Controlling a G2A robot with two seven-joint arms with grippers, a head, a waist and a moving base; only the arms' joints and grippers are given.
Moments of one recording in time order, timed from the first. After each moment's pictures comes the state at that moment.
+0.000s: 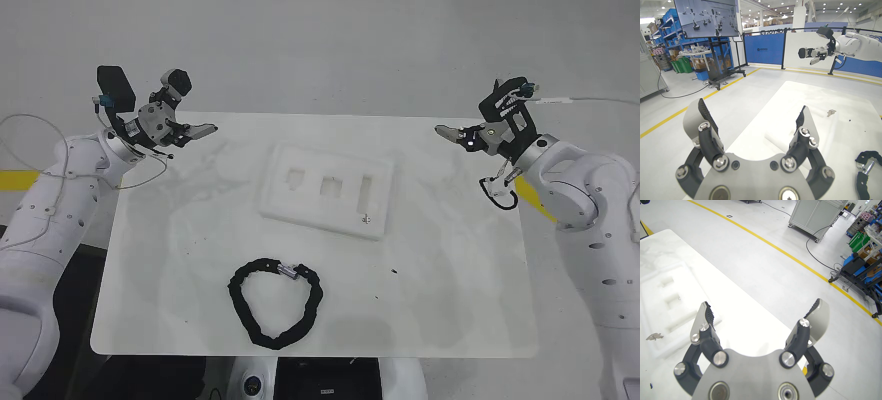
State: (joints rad) left arm 0.44 -0.84 -0.70 -0.80 1.12 -0.94 0.85; right arm -0.87 -0.92 1.31 -1.53 -1.02 -0.52 0.33
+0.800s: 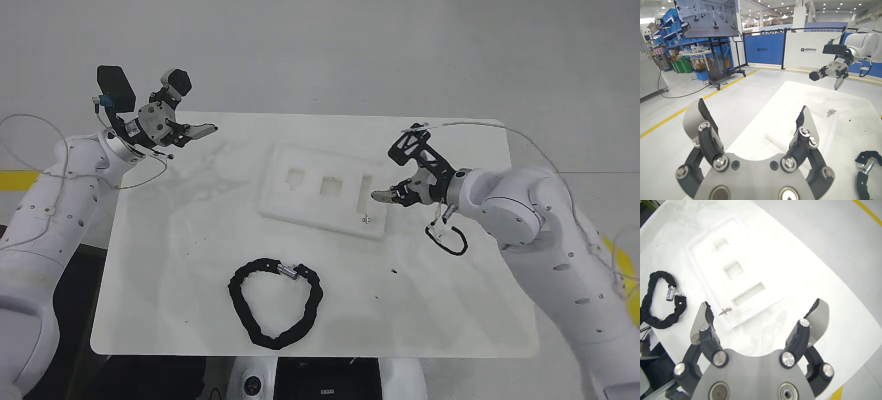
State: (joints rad) left arm 0.44 -0.84 -0.70 -0.80 1.12 -0.94 0.85; right arm -0.84 -0.97 1.06 -1.79 -0.70 -0.26 1.00
